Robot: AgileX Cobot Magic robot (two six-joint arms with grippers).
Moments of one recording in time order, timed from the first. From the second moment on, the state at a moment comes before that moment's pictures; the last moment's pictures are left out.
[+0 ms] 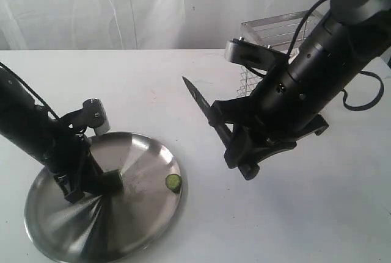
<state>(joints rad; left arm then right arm) -0.10 1.81 -0.93 -0.71 0.70 1.46 0.45 1.53 -1.16 0.50 1.12 -0.11</state>
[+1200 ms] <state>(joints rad) -0.10 1.60 -1.00 -0.60 0.68 1.34 0.50 1.53 -1.15 0.52 1.06 -0.12</state>
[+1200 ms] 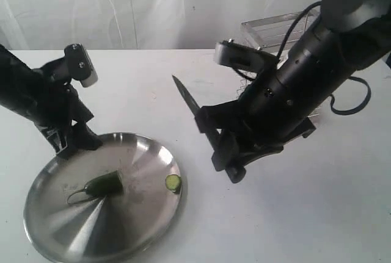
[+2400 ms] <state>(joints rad) 0.29 1.69 -0.87 -1.53 0.74 1.26 1.04 1.83 -1.22 0.24 0.66 0.60</state>
